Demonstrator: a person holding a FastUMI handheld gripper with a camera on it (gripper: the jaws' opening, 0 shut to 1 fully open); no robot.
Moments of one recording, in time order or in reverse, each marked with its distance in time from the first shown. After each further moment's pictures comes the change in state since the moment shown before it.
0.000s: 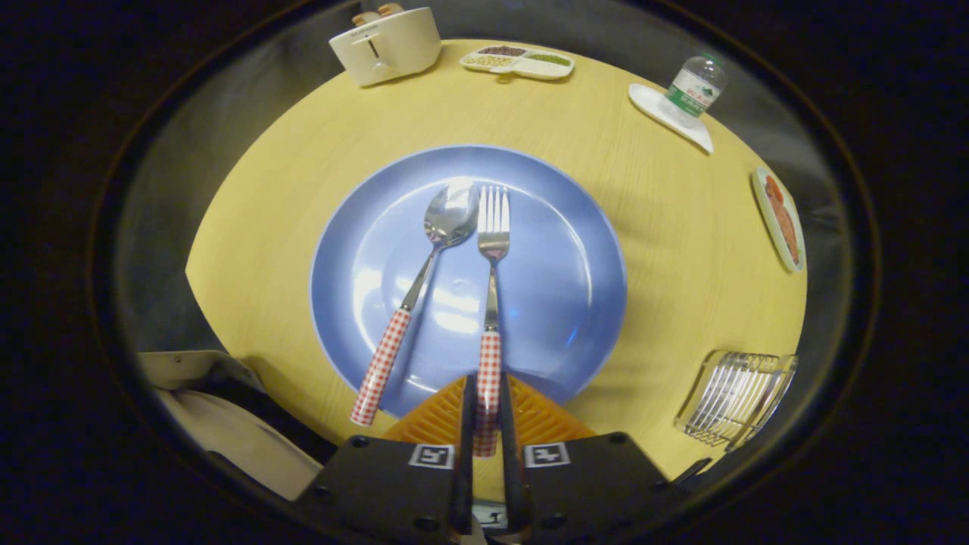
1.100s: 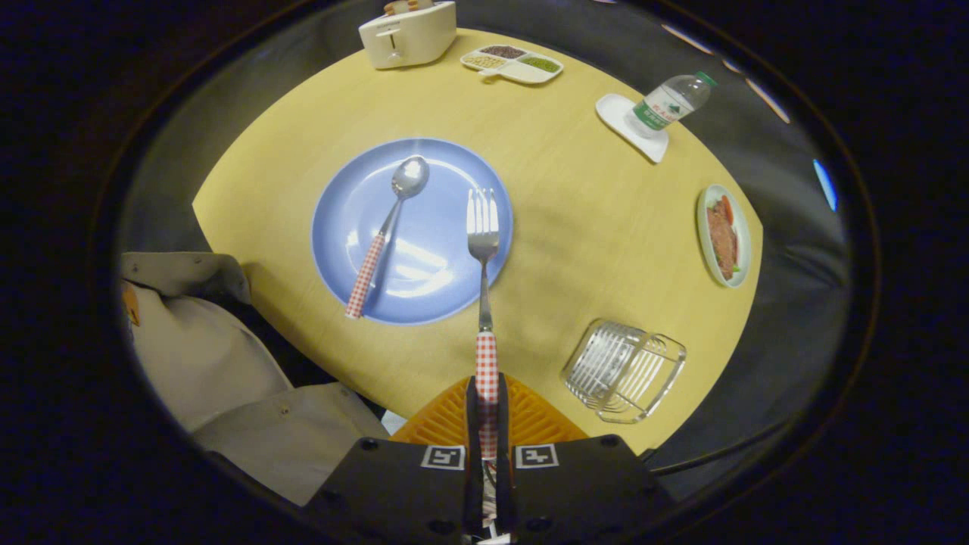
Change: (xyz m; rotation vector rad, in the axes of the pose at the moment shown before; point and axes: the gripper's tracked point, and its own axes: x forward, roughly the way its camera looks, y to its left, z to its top) arm -0.113 -0.090 -0.031 -0.186 0.142 -0.120
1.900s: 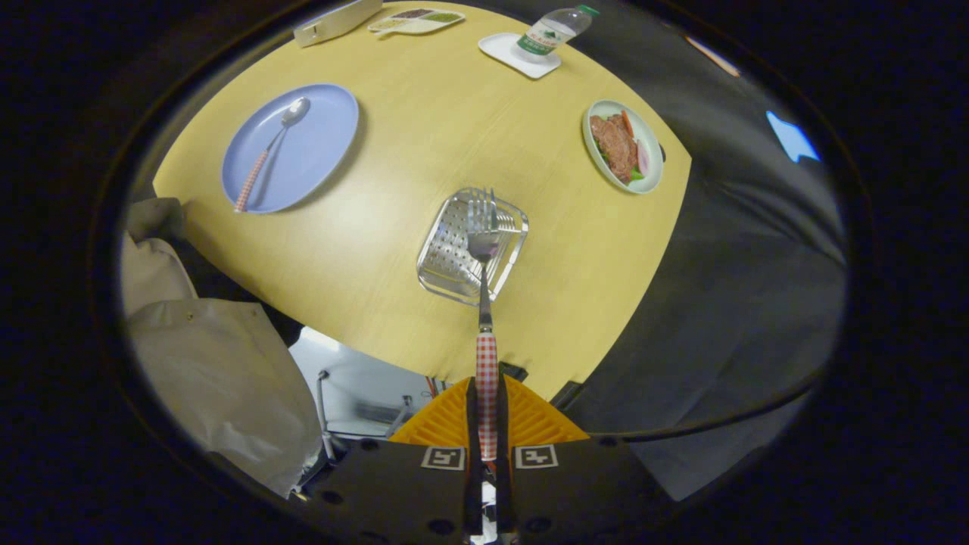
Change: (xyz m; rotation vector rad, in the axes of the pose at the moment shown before) arm -0.045 -0.136 -0.109 0.012 0.263 -0.185
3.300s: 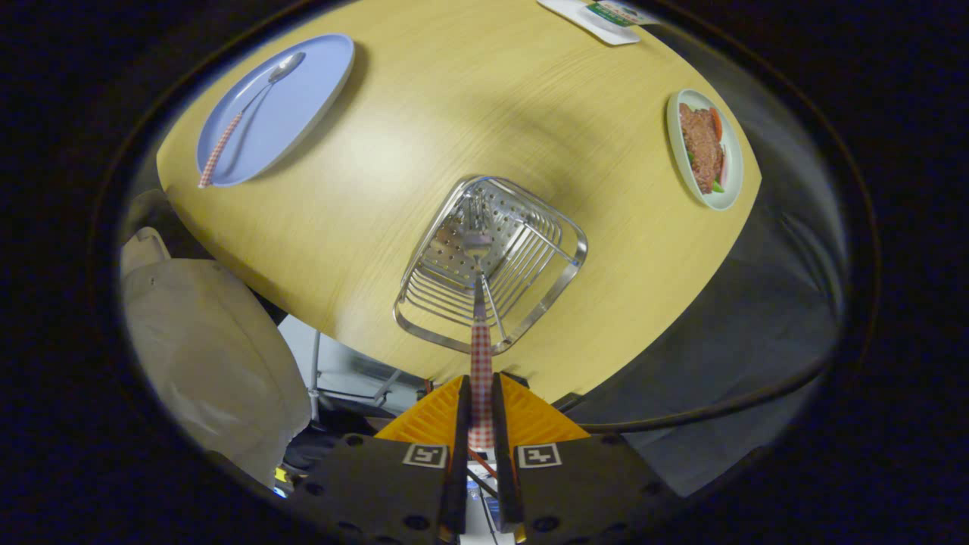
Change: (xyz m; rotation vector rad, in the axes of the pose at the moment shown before) arm 0.063 0.004 0.033 -0.144 0.154 0.075
